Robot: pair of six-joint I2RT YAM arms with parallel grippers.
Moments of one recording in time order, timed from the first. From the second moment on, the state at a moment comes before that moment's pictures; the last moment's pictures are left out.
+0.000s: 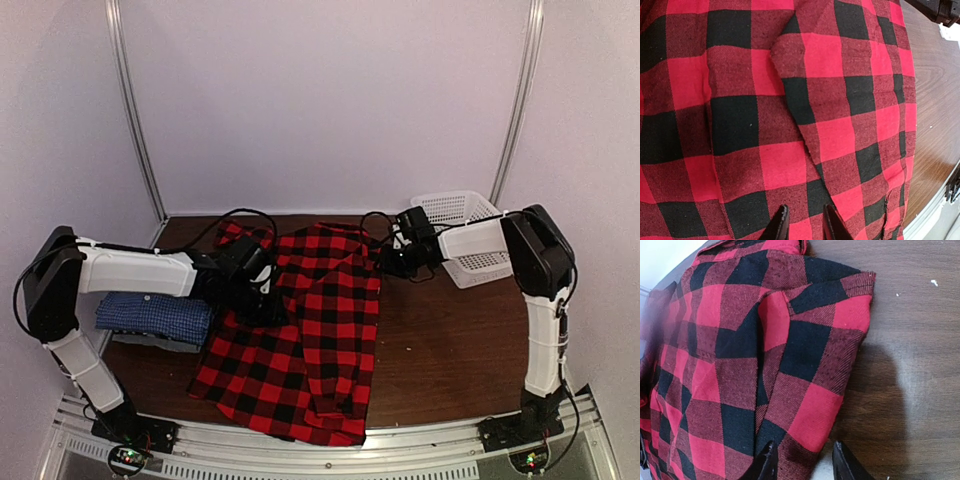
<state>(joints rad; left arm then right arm) -0.80 1.67 1.03 -0.37 0.15 -0.64 0.45 2.10 1.38 -0.12 -0.15 0.53</state>
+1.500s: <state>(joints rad) -1.03 1.85 1.11 -0.43 0.12 -0.72 0.31 2.35 1.81 -0.39 -0.06 0.30</state>
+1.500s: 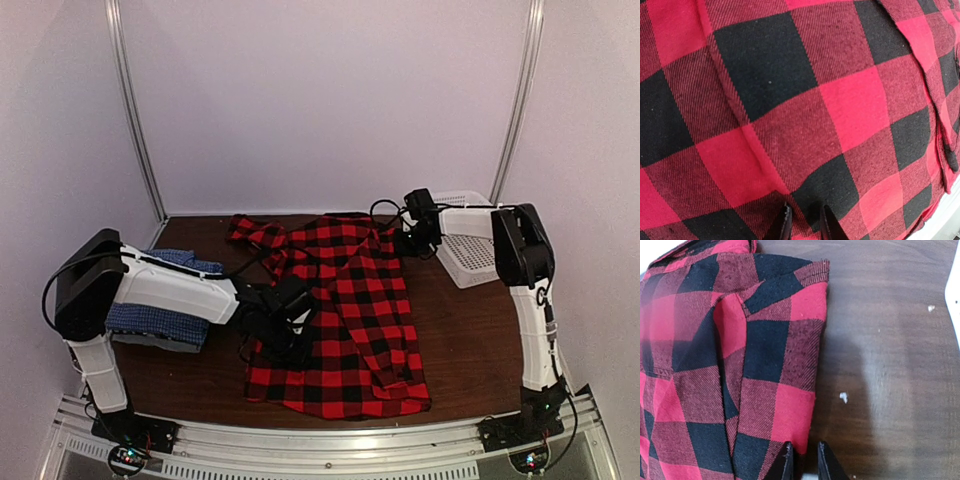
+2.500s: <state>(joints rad) -0.63 1.79 1.54 -0.70 -0.21 -0.59 0.47 1.86 1.43 -0.31 0.01 0.29</state>
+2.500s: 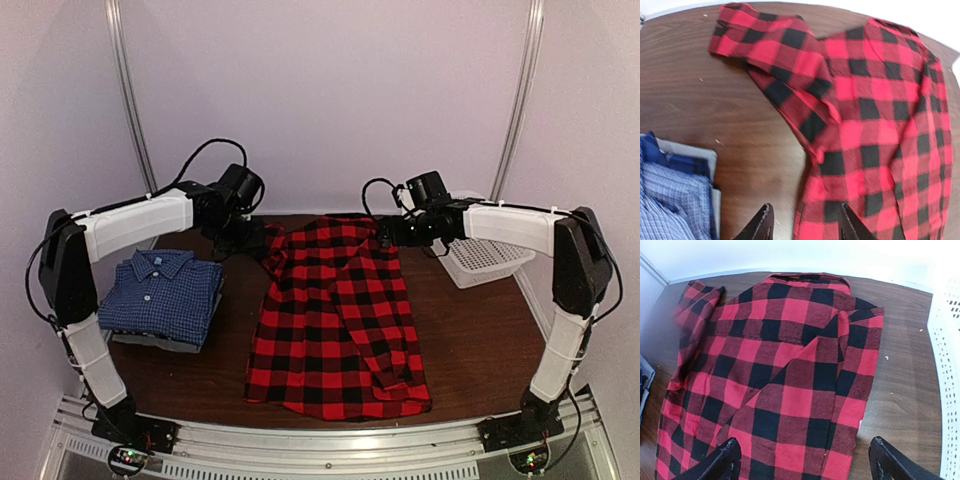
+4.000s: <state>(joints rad) -0.26 2.43 2.01 -0.48 -0.08 -0.77 0.60 1.49 1.07 -0.30 0.07 0.33</state>
